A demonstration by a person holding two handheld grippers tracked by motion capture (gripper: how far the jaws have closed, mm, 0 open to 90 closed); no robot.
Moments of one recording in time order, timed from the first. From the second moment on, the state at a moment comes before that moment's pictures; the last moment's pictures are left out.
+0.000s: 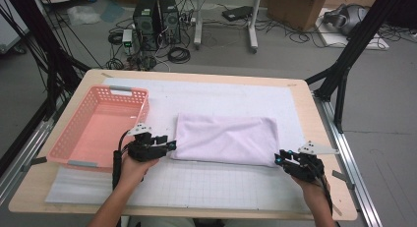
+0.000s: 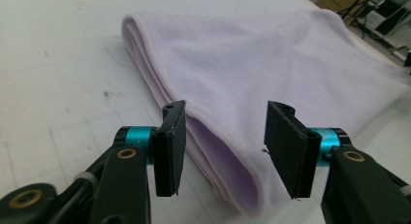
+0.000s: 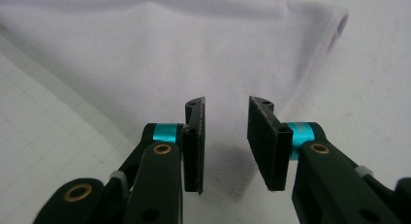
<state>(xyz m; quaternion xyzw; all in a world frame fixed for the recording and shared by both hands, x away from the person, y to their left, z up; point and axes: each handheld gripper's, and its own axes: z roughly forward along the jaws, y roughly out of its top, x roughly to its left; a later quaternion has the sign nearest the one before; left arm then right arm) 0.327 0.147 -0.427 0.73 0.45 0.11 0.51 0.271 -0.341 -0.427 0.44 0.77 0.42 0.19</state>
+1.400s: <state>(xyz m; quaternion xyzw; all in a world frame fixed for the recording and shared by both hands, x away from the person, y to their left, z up) 0.374 0.127 -0.438 0.73 0.47 0.16 0.47 0.280 -0.335 -0.431 0.45 0.82 0.32 0.18</state>
